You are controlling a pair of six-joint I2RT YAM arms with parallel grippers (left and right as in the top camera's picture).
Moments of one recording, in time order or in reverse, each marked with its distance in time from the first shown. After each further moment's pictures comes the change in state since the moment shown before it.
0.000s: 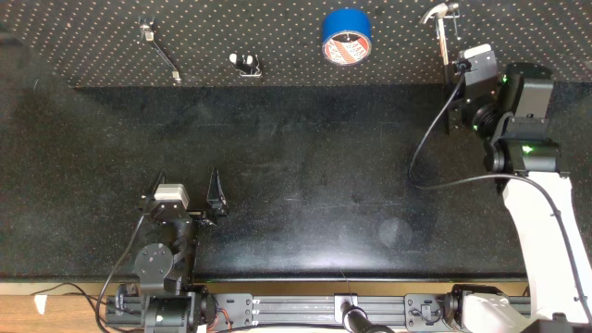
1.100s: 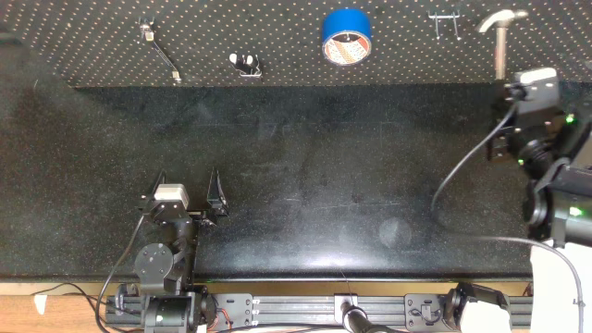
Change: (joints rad) left arm 0.000 0.000 0.000 0.000 0.000 0.000; right arm -0.180 -0.311 0.002 -0.214 -0.047 -0.074
